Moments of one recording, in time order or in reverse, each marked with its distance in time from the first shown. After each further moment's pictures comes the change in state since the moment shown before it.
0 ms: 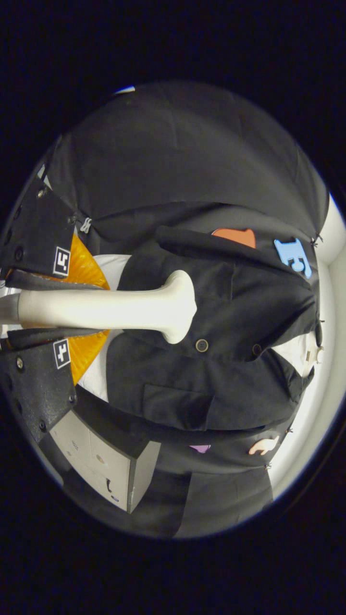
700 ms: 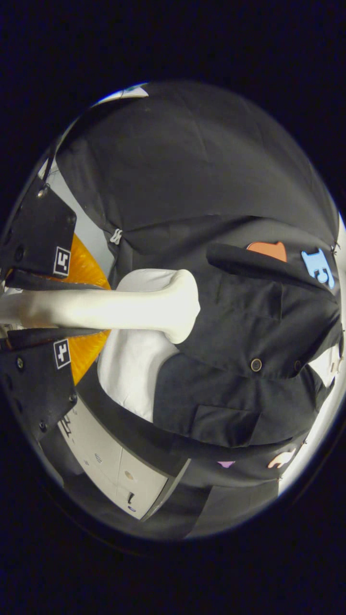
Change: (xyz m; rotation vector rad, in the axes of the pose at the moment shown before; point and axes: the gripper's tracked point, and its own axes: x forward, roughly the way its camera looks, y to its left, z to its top) arm -0.016 0.011 -0.080 -0.016 0.189 0.065
